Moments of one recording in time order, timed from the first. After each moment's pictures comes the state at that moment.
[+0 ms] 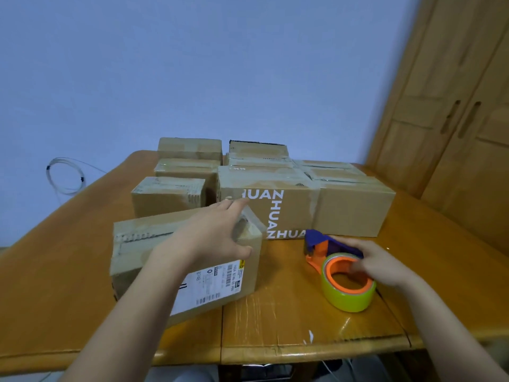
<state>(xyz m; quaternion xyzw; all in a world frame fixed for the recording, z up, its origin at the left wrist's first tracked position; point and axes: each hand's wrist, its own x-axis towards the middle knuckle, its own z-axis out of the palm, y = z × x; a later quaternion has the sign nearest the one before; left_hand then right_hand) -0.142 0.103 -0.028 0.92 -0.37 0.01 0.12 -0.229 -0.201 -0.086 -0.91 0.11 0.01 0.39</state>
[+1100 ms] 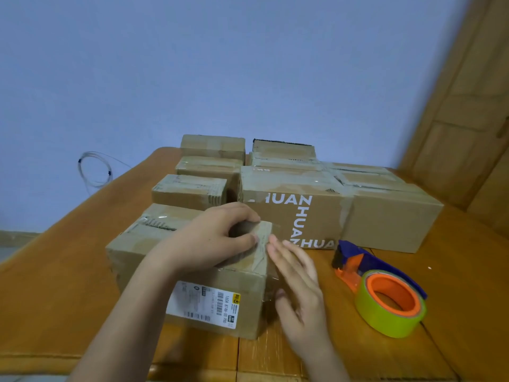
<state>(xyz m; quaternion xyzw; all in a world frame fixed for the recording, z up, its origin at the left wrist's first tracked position) -0.124 0.131 -0.033 0.87 -0.39 0.03 0.30 -0.200 -0.033 -0.145 -0.82 -0.18 -0.40 0.37</state>
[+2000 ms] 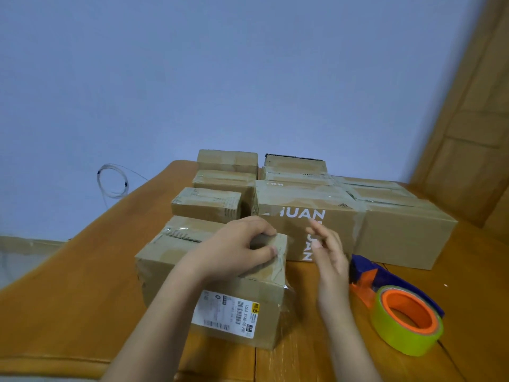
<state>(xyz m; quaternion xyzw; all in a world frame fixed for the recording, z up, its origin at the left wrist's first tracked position) -0.125 0.131 -0.033 0.87 -0.38 0.03 0.30 -0.160 -0.045 -0.112 -0.68 -0.06 -0.37 0.63</state>
